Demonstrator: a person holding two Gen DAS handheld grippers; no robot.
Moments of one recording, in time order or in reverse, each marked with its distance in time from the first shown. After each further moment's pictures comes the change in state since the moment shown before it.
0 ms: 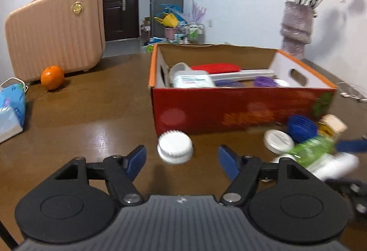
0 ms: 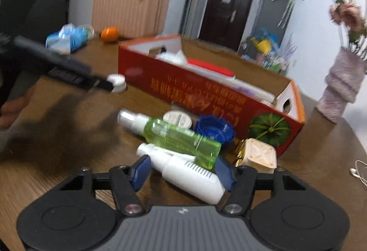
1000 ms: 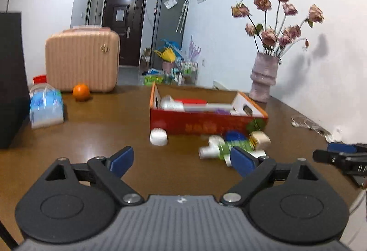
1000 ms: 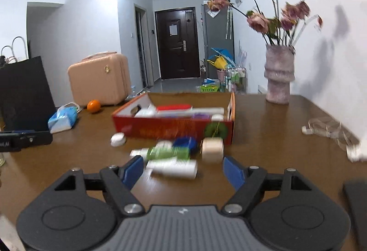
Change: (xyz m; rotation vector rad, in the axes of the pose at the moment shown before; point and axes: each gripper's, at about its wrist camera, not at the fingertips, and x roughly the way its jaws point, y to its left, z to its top) left arm -0.220 -0.027 -0.063 -0.099 -0.185 -0.065; right arm -0.165 -0.014 -0.037 0.369 -0.225 -0.079
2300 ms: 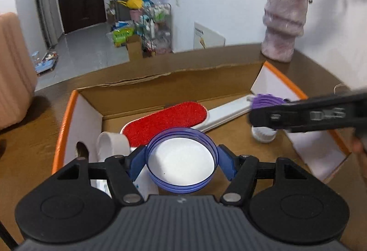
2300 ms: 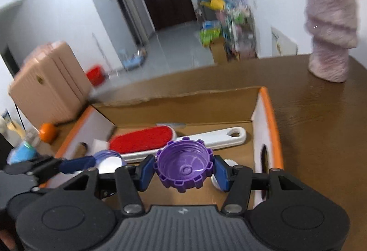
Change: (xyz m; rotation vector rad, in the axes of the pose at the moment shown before) left arm 0.379 -0.039 0.126 0.218 0.349 -0.062; right arm 0.340 -0.078 0.140 0.199 0.330 0.073
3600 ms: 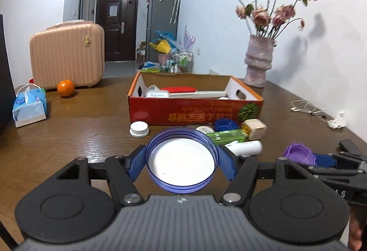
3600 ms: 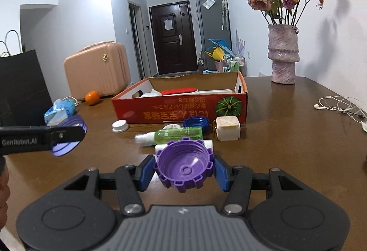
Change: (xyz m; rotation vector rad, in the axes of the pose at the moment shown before) left arm -0.274 -0.061 -0.230 -0.160 -0.321 0.073; right arm -0.218 0.074 -0.286 -0.144 -0.303 -0.070
